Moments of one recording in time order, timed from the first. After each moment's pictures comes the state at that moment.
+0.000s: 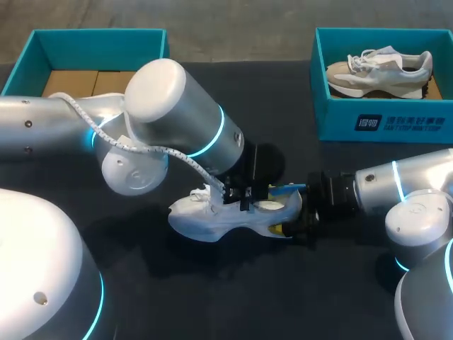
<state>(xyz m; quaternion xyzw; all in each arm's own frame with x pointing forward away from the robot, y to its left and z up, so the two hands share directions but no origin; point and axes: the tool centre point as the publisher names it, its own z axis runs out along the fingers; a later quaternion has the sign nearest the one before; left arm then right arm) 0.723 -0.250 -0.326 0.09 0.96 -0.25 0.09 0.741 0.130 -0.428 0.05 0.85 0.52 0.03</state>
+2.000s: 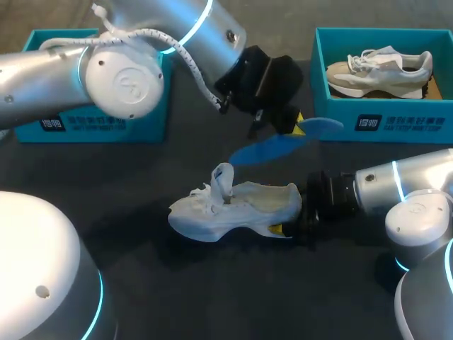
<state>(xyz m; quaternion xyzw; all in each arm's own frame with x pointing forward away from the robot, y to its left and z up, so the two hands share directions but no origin) 0.728 -0.294 -0.152 0.23 0.91 -0.35 0.07 0.741 0.130 -0.428 0.05 0.85 0.52 0.03</state>
